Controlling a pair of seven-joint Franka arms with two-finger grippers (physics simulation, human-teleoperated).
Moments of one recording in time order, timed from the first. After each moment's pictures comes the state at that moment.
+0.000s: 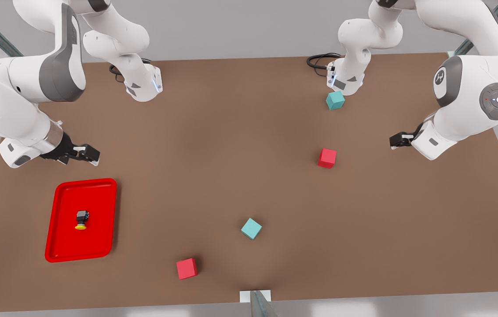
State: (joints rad) left arm -0.12 0.17 0.05 -1.43 0.01 1.43 -0.04; right arm 0.16 0.13 -0.11 -1.43 0.03 1.56 0.14
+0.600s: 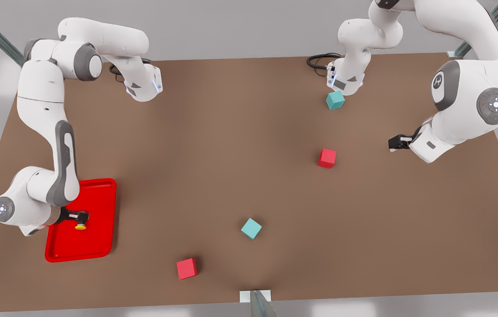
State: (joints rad) left arm -0.12 0.19 0.05 -1.43 0.01 1.44 -0.02; right arm -0.15 0.72 -0.11 -1.43 0.09 2.03 -0.13
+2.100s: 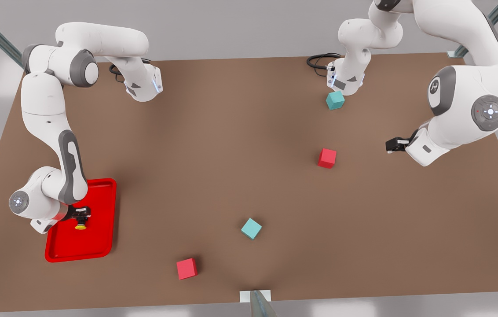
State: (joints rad) left arm -0.13 0.21 0.05 -1.43 0.01 1.44 -0.01; right arm -0.20 0.78 -0.10 -1.59 0.12 2.28 -0.50
